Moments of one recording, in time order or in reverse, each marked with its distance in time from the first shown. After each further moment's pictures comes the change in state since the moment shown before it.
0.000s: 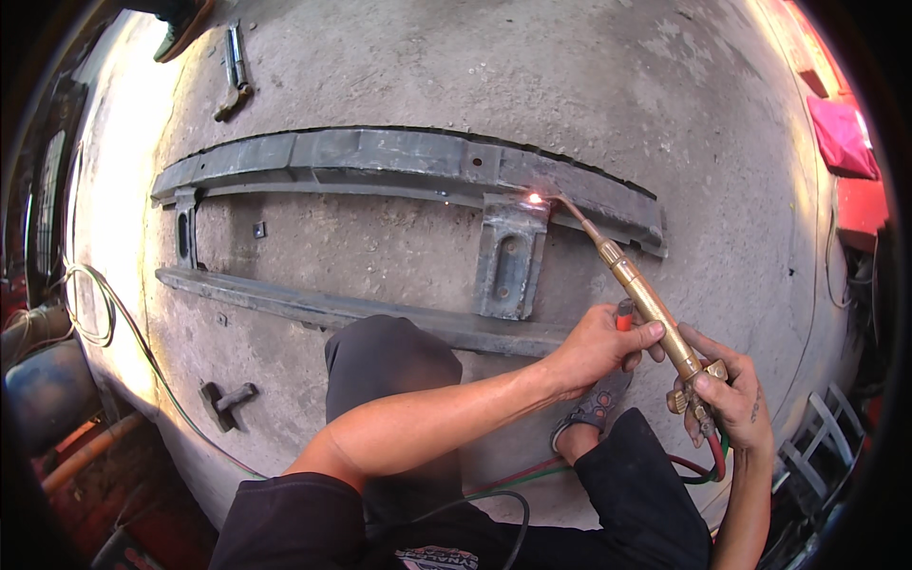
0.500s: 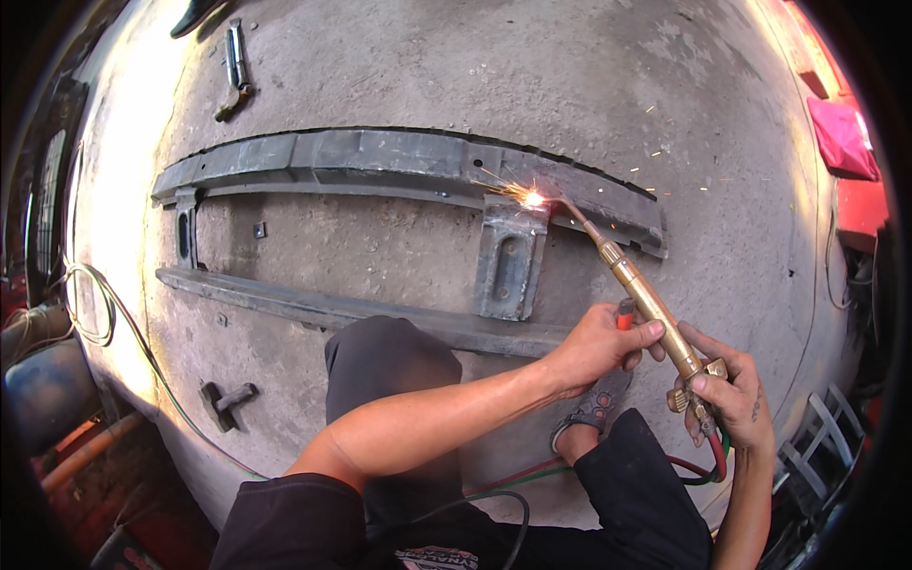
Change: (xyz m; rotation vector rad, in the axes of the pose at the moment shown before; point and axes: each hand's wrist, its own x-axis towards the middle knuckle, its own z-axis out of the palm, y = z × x) left_hand 0.002 0.000 0.000 0.003 -0.001 0.004; right_hand 0.003 0.003 -0.003 -0.040 0.024 0.010
